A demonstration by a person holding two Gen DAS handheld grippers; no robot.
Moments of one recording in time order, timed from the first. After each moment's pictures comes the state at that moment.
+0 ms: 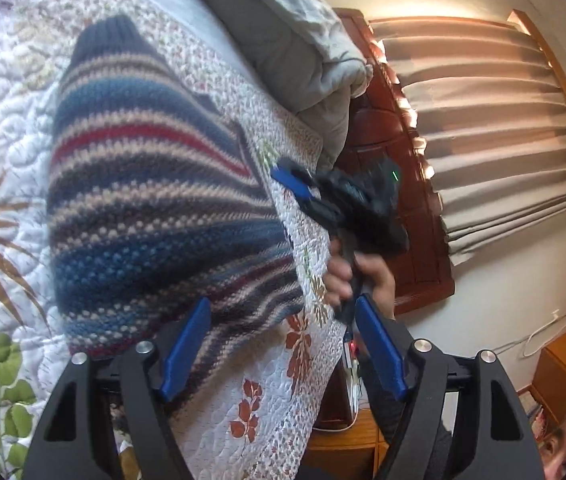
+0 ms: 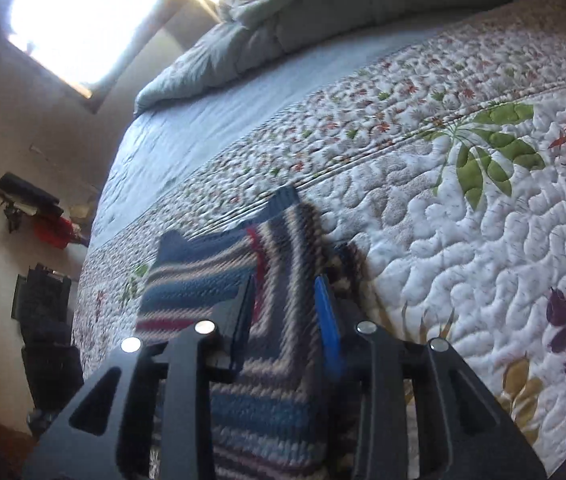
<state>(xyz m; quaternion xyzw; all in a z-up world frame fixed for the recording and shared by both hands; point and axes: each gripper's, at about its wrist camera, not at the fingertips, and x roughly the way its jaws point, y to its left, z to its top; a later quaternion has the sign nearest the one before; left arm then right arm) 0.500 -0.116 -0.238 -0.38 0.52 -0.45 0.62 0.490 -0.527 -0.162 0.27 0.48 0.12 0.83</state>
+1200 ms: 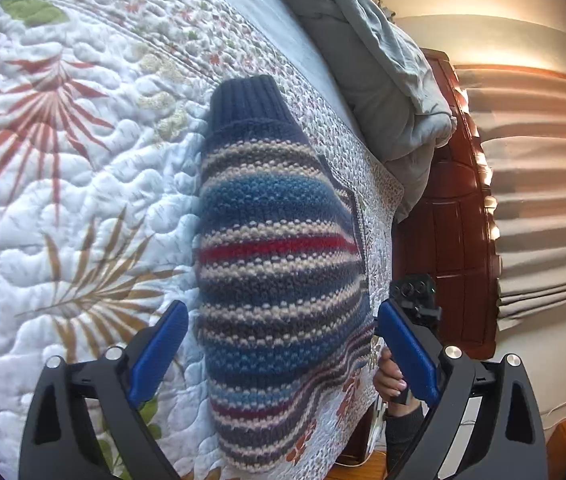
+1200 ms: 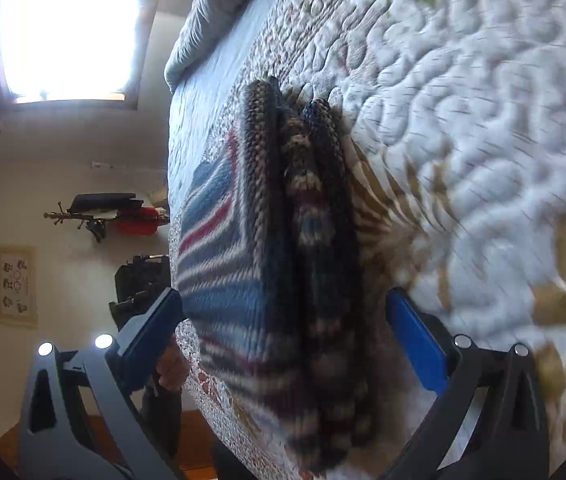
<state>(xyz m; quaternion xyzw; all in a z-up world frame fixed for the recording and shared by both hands) 0.557 -0.066 -0.278 -0.39 0.58 -0.31 0.64 0.478 -0.566 -0.240 0.45 0.56 0.22 0.67</state>
